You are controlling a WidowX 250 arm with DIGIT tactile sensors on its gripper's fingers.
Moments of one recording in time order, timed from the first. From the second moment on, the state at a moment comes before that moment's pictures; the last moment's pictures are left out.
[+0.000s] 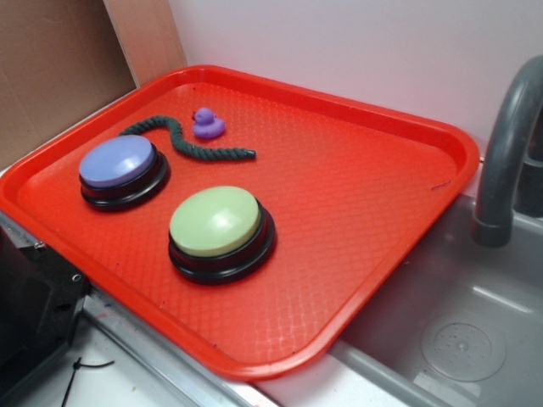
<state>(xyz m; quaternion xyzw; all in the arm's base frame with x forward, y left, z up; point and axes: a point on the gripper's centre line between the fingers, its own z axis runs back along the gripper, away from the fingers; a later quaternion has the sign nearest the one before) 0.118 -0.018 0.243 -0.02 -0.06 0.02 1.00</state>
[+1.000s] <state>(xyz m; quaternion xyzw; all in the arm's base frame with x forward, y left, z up) 0.167 -0.008 0.197 0.03 -0.08 0.01 1.00</state>
